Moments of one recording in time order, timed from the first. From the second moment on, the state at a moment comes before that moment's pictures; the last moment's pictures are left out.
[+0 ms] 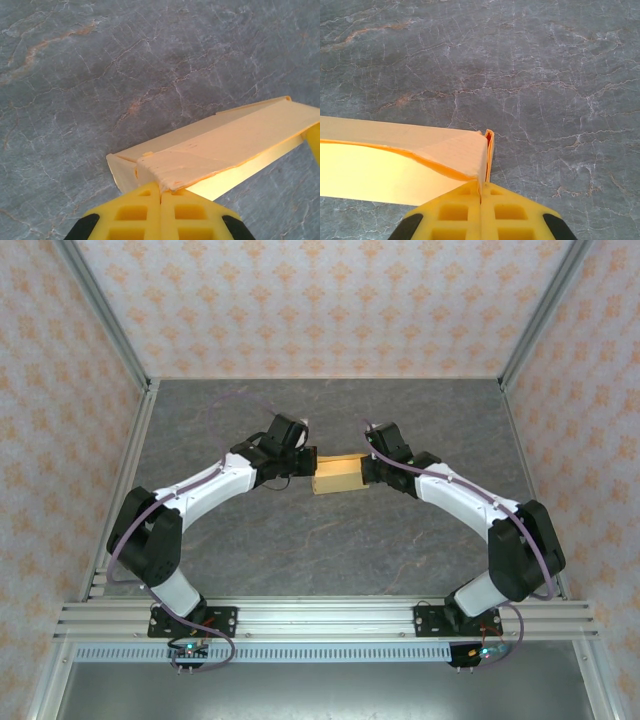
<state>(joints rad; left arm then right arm) -0.54 1.64 1.20 -0.41 0.09 -0.56 0.54 1.51 1.04 -0.43 0.15 0.27</state>
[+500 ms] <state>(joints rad) -0.55 1.64 1.15 -0.31 0.05 -0.66 0.55 1.51 1.04 -0.43 0.16 0.27</state>
